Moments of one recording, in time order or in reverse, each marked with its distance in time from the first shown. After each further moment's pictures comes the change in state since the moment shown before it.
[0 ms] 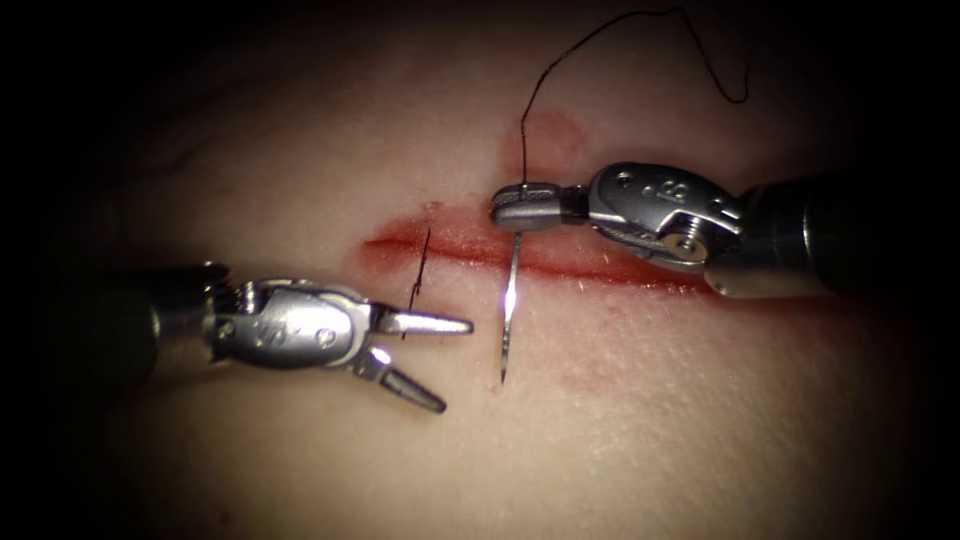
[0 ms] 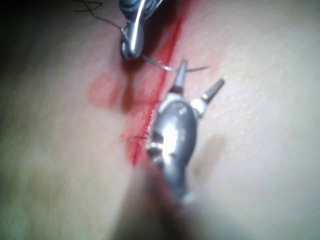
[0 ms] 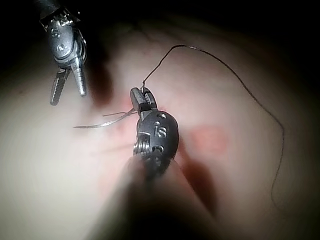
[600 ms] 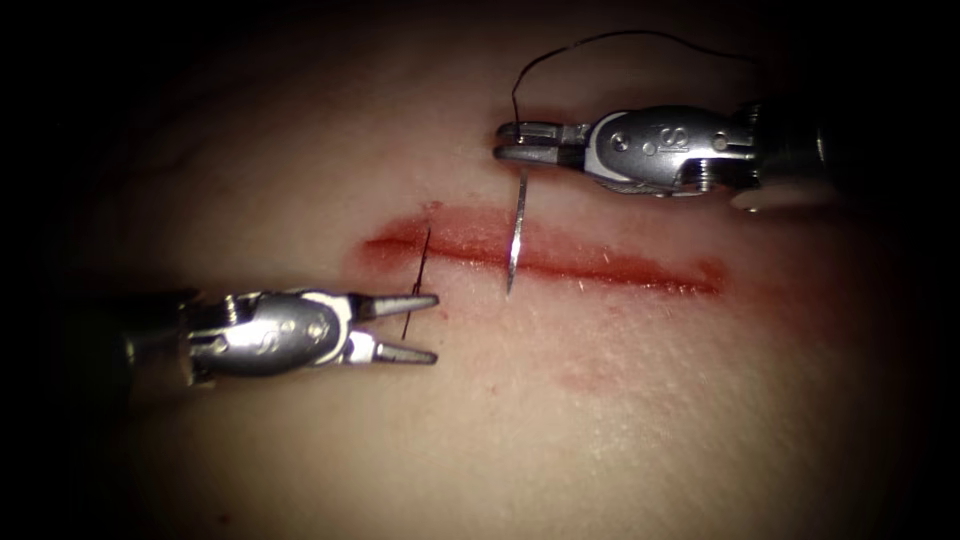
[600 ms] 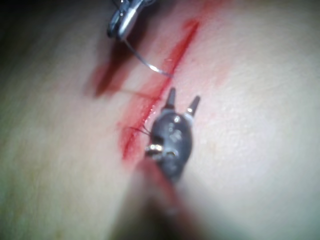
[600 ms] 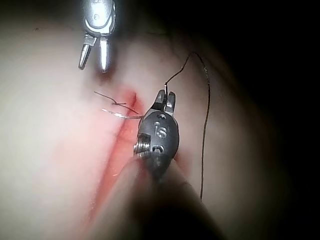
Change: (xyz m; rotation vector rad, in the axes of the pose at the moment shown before) right arm 0.002 0.002 0.000 -0.158 -0.015 -0.474; left arm -0.002 0.001 0.000 0.357 -0.283 -0.226
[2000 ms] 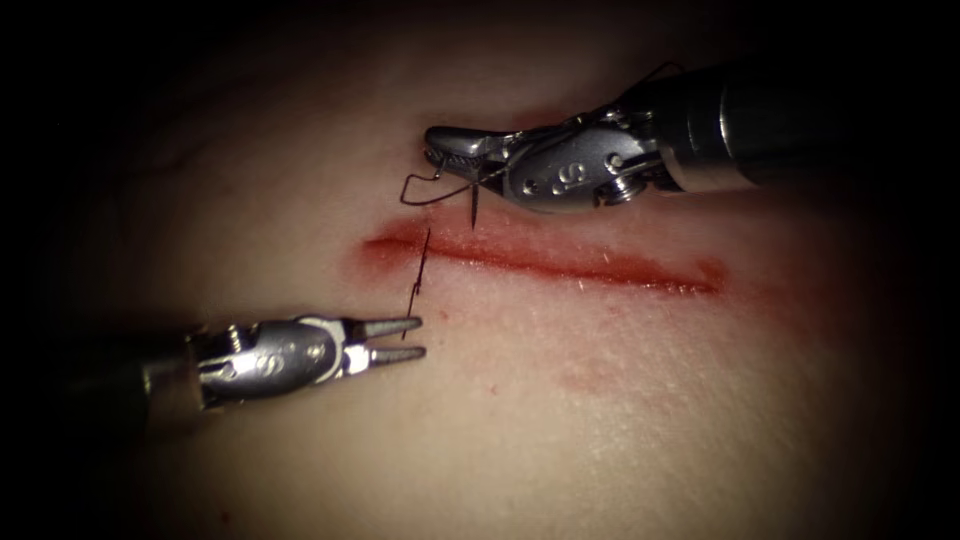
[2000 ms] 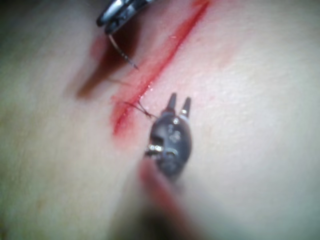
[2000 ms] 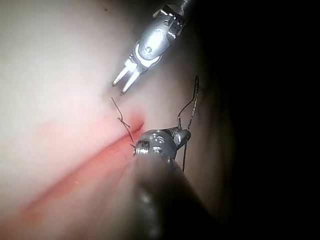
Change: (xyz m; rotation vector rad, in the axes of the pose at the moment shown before) right arm 0.001 -0.003 0.005 -0.099 -0.008 -0.619; left arm -0.005 0.002 0.000 0.057 -0.039 -0.084
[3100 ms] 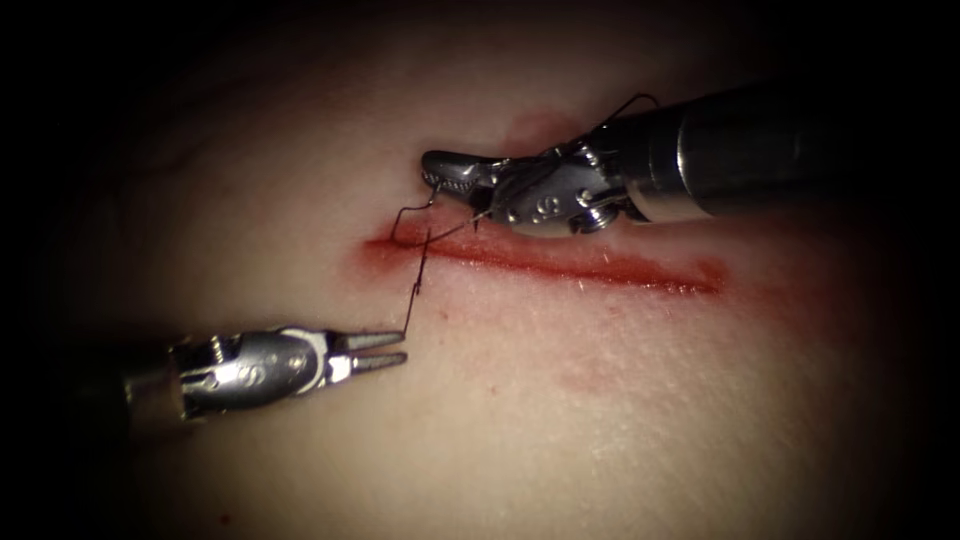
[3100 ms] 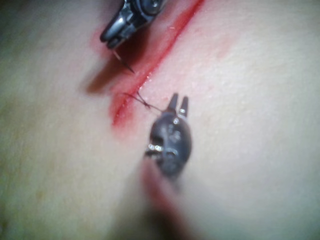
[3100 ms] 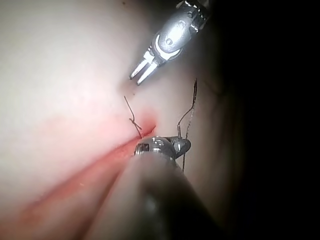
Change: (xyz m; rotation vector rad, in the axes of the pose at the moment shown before) right arm -0.001 -0.005 0.002 -0.008 -0.031 -0.126; left arm -0.001 0.001 -0.001 -0.008 0.005 0.003
